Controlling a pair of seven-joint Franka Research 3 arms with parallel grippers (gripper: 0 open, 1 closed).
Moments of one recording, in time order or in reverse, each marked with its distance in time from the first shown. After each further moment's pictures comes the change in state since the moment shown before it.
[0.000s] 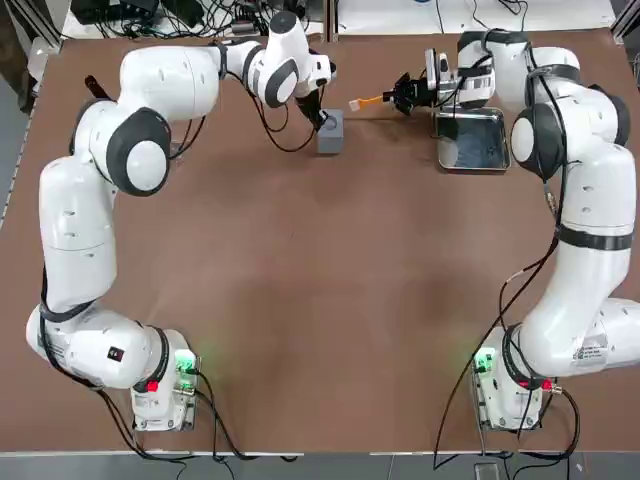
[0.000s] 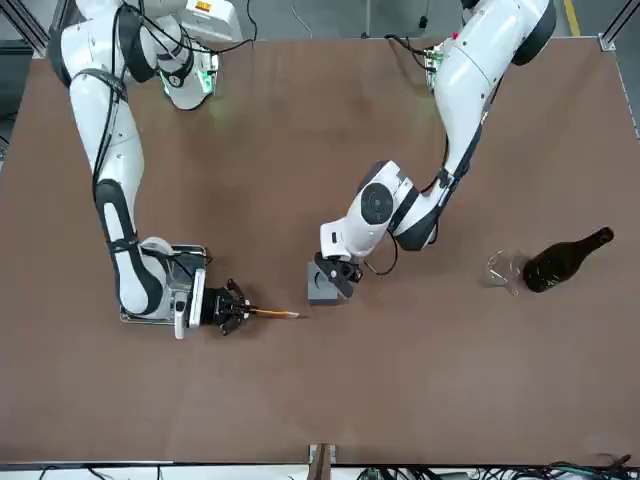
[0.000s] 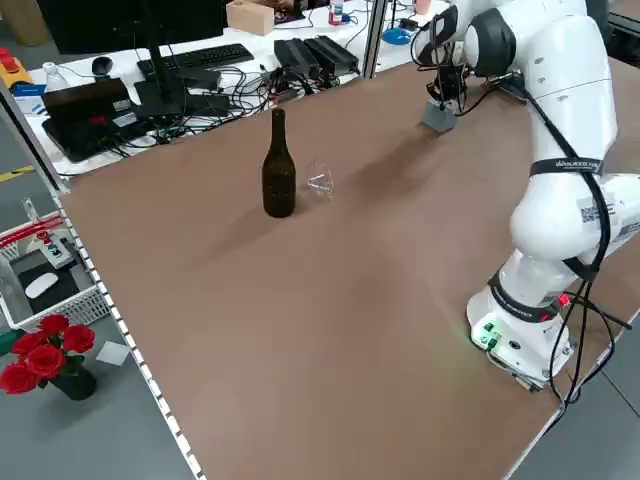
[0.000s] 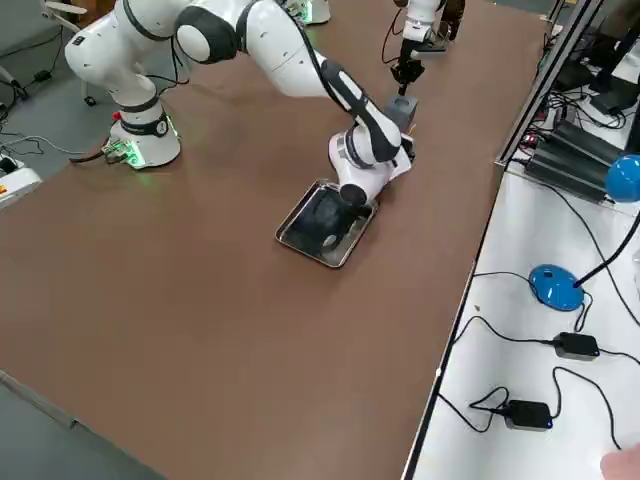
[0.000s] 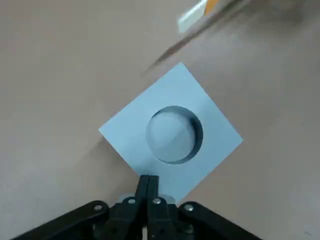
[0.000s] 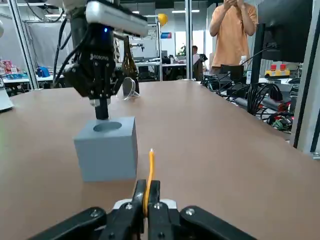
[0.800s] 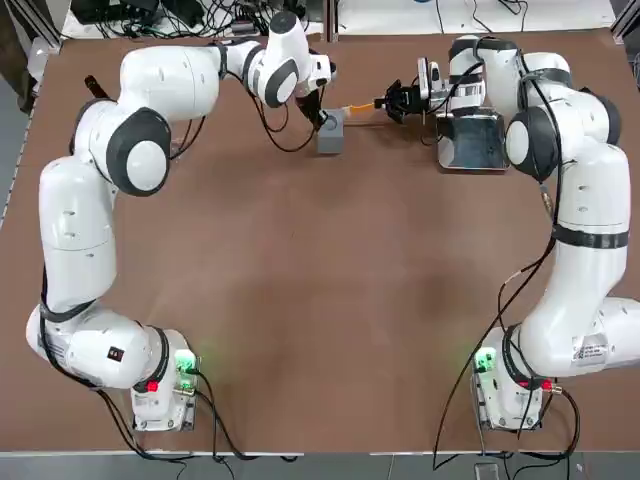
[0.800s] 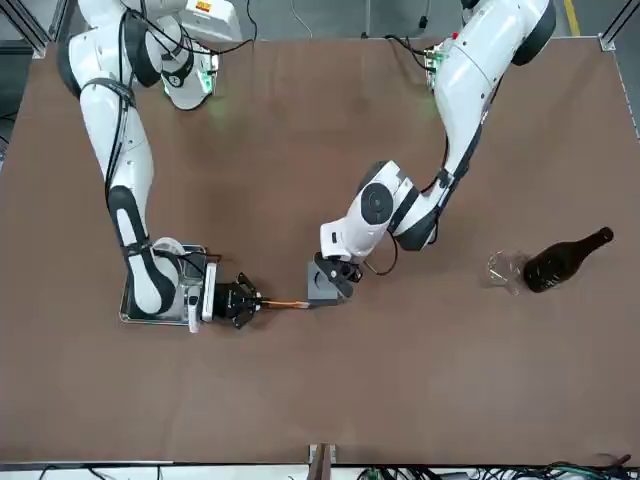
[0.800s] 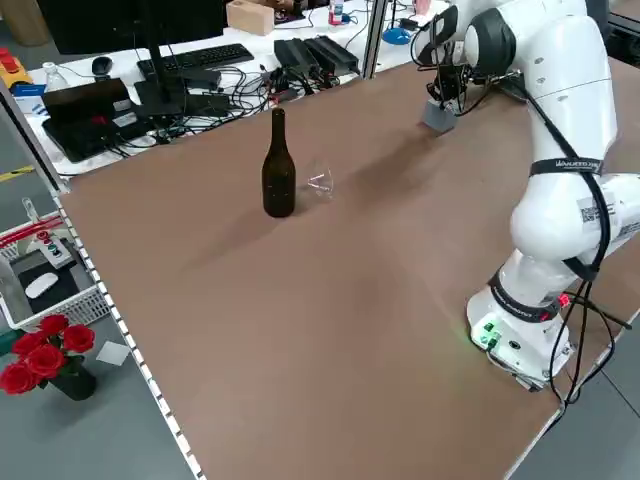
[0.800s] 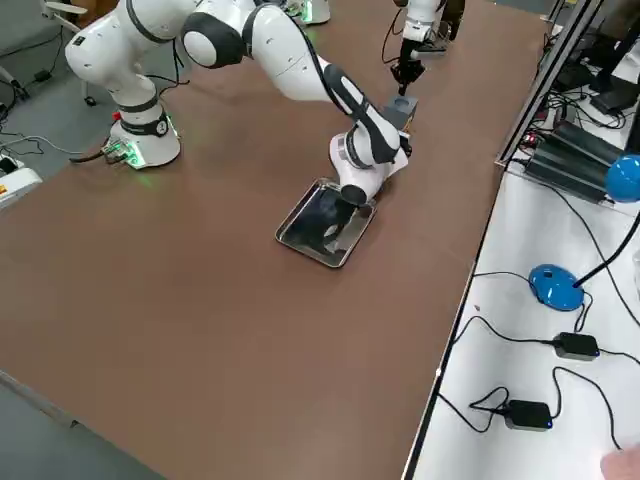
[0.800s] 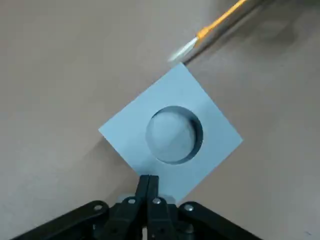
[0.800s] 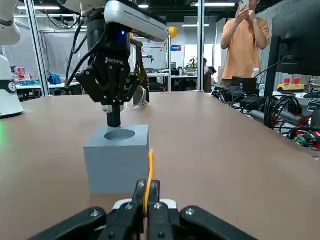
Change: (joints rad) left arm 0.000 0.000 0.000 0.000 0.000 0.000 0.000; right arm 0.018 0.021 0.026 0.000 0.019 -0.027 -0.052
